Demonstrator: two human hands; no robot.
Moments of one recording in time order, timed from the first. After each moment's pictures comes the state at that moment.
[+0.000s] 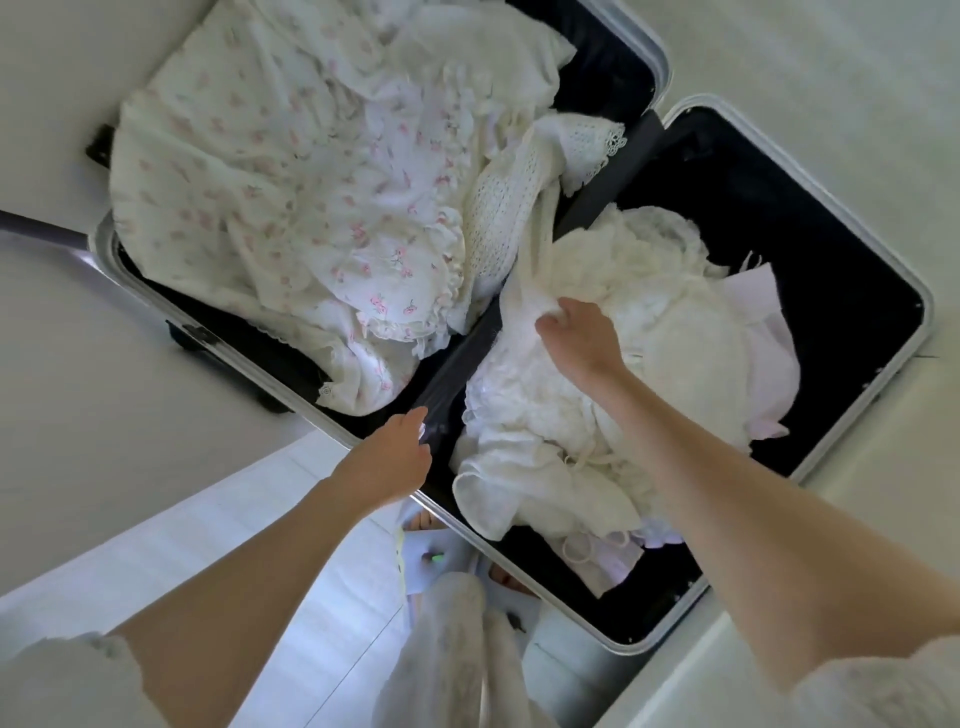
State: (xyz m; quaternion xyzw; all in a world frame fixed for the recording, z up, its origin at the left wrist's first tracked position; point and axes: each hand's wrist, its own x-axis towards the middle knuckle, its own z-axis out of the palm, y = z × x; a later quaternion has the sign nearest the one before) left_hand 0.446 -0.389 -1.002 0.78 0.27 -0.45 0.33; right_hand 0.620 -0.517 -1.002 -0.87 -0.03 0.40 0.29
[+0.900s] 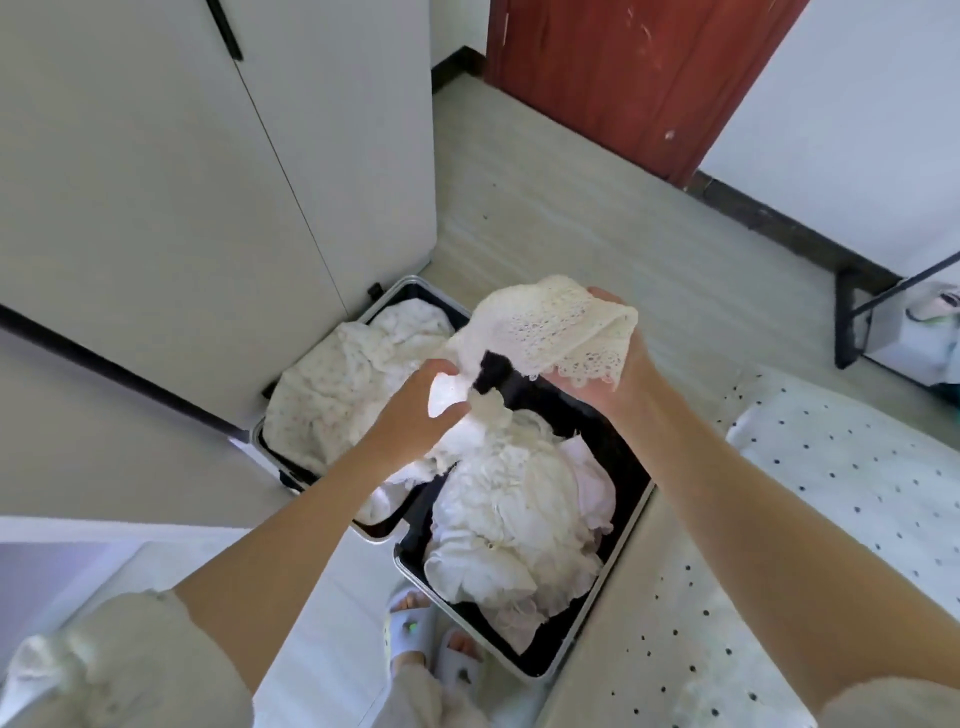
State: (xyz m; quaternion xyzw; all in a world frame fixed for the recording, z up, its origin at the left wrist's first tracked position) left_hand 0.524 -0.413 -0.557 0.85 0.20 -0.07 0.48; right_hand 0.642 -0.560 -0.469 -0.43 0.09 0.41 0.79
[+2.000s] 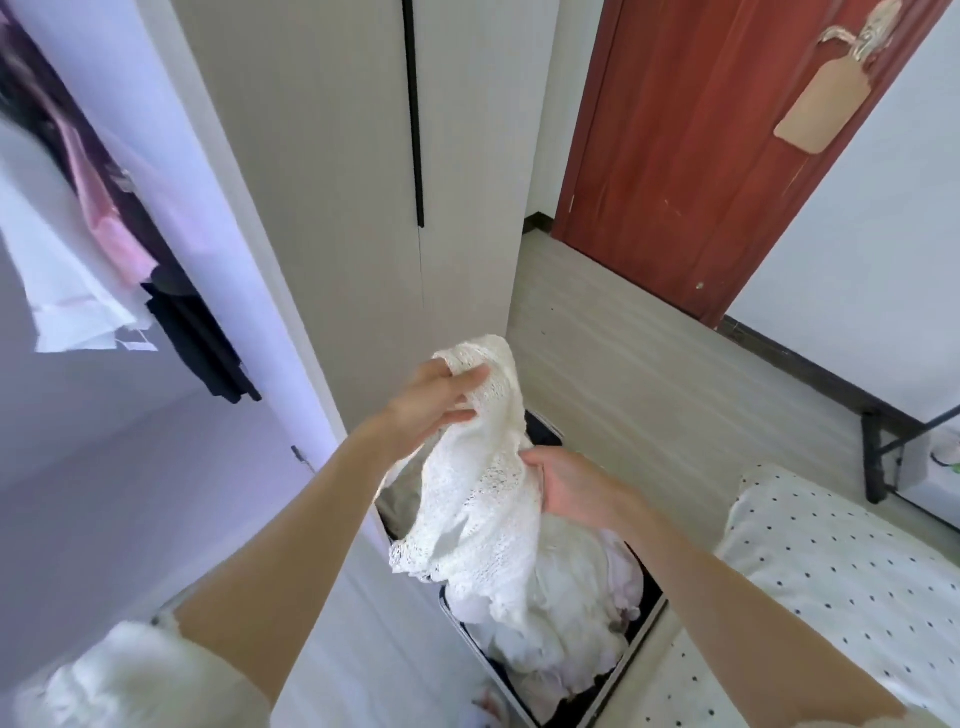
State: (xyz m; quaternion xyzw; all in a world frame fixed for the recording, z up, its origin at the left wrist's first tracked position) left_hand 0.393 -0.397 -0.336 0.61 0.27 0.02 0.74; right_hand 0.468 -0.572 -0.379 -0.66 -0.12 0.56 0.48
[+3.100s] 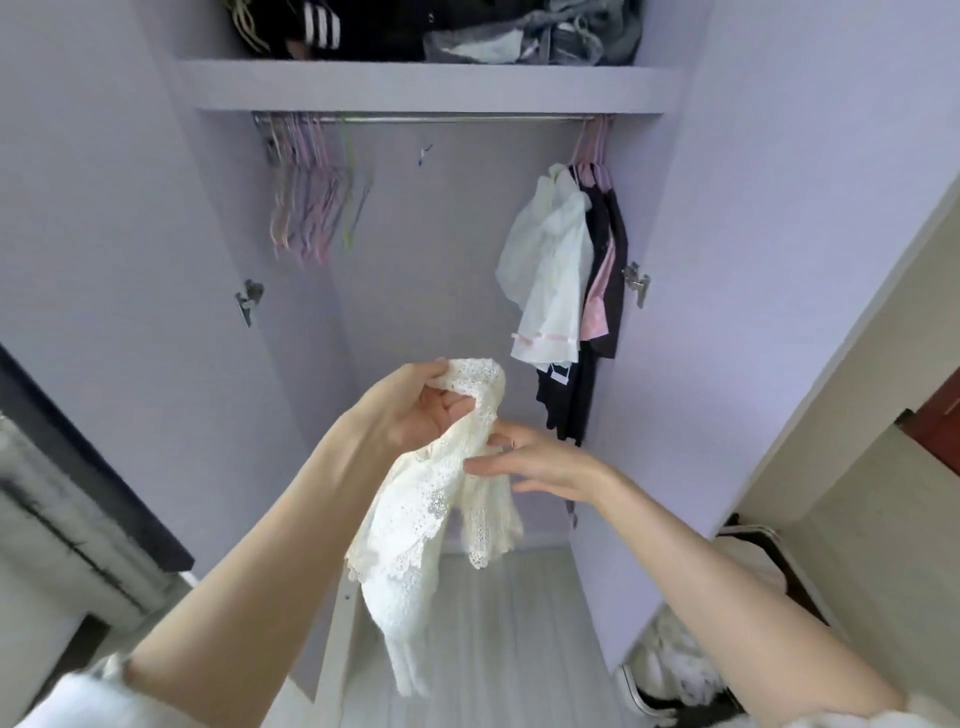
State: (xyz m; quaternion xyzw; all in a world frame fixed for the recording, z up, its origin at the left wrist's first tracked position) left_hand -0.048 -0.280 -0.197 0.31 0.40 0.39 0.77; right_hand 0.106 -0.331 -0.248 -0.57 -0.54 0.58 0.23
